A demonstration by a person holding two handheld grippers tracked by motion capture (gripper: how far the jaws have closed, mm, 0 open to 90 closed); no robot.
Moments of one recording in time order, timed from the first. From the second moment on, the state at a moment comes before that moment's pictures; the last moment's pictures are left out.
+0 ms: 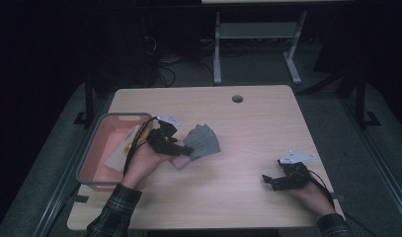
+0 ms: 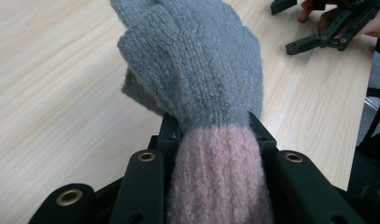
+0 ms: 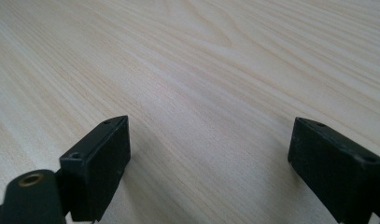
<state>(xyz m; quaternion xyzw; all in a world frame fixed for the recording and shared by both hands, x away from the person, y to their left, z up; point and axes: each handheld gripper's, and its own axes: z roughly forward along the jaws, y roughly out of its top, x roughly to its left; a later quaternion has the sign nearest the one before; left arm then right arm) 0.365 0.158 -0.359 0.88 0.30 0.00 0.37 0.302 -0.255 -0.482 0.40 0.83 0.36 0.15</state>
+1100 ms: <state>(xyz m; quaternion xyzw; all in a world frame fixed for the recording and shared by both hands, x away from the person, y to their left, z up) 0.363 0.290 -0.330 0.81 0.43 0.06 0.40 0.302 -0.255 -0.482 0.40 0.83 0.36 0.15</state>
